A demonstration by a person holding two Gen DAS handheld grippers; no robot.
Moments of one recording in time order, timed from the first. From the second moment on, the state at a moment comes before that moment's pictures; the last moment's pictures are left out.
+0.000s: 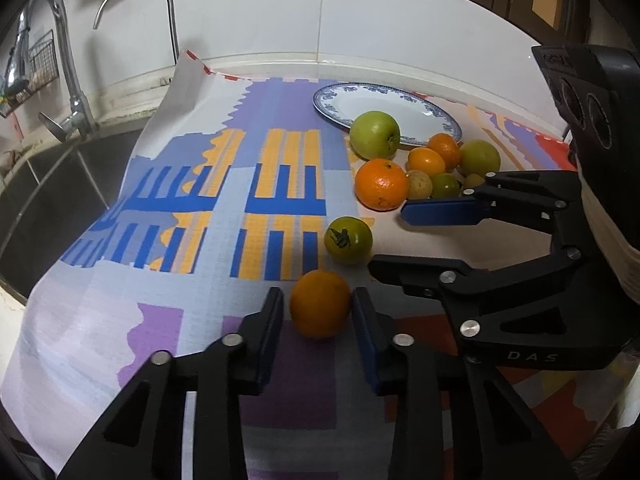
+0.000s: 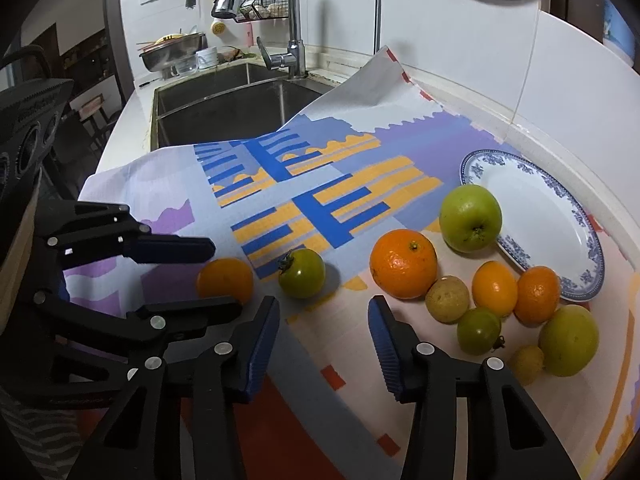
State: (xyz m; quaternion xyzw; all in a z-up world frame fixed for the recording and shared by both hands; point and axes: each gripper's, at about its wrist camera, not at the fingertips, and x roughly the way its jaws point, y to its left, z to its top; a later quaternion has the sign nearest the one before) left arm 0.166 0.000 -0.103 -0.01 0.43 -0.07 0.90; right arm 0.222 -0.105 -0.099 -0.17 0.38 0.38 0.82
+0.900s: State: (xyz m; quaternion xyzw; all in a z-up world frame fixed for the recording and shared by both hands) left arm 0.170 0.032 -0.083 0.00 0.41 -0.07 0.91; right arm 0.230 -0.079 -0.105 -0.13 0.40 0.36 0.83
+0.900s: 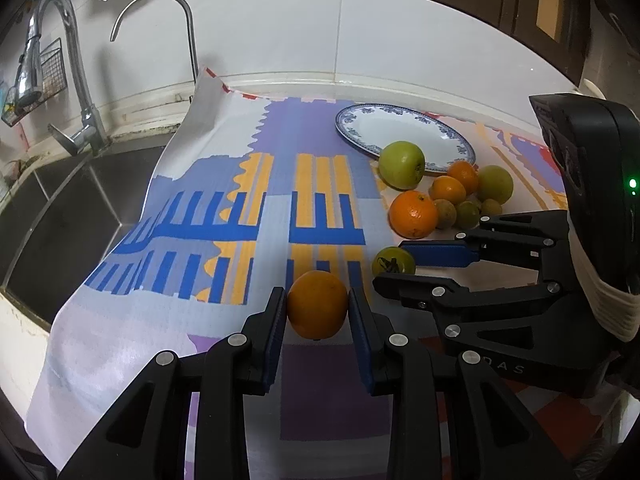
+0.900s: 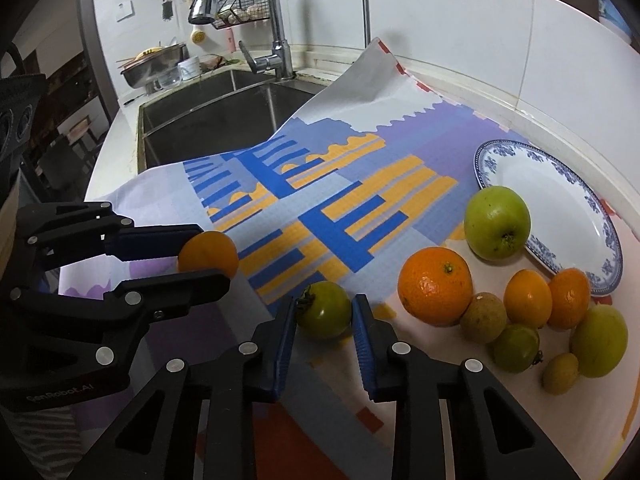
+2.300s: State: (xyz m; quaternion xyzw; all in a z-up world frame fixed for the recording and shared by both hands) left arm 0.329 -0.061 -0.004 0.06 0.30 -0.20 0.93; right arm 0.315 -0.202 -0.009 -0.02 0.31 0.13 0.94
